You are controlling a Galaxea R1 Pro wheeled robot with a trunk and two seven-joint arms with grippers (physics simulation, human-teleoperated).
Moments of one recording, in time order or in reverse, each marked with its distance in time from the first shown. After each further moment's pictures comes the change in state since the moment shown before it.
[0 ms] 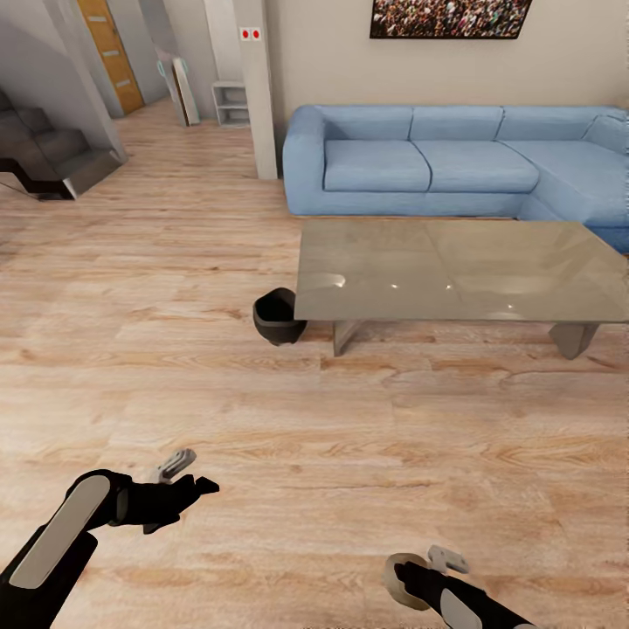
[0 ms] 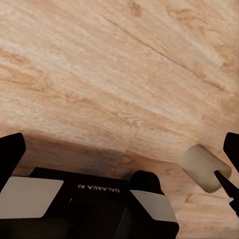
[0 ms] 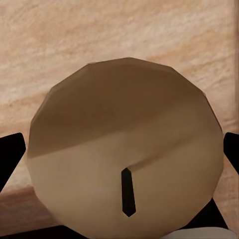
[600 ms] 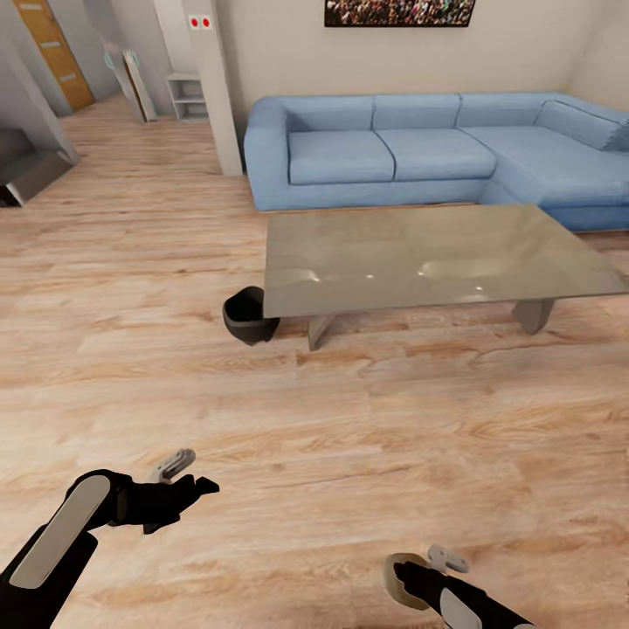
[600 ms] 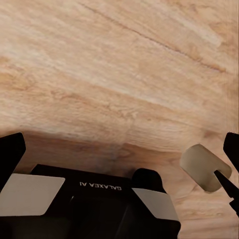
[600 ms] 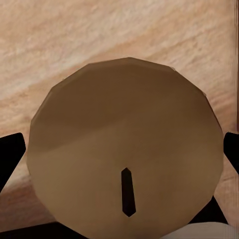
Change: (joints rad) left arm 0.000 0.000 -0.001 0.000 0.000 0.000 0.000; right arm 0.000 0.000 0.000 -0.002 0.000 0.001 0.000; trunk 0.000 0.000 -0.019
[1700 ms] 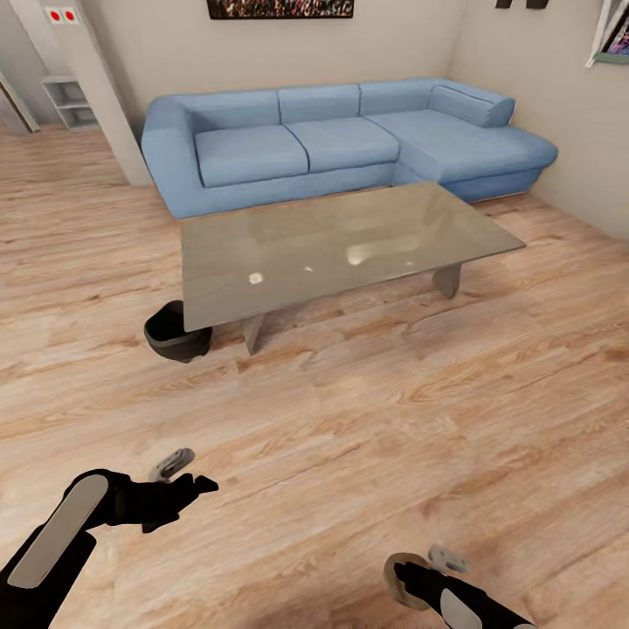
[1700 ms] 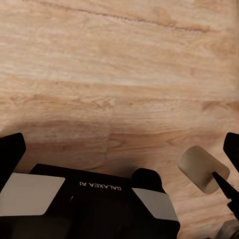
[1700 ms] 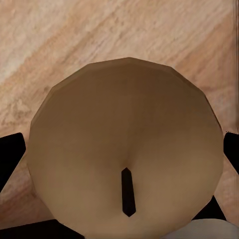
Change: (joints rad) left arm 0.000 0.002 0.009 -0.001 0.001 0.002 -0.004; right arm 0.000 0.000 0.000 0.001 0.001 -0.001 -0.001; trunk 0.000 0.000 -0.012
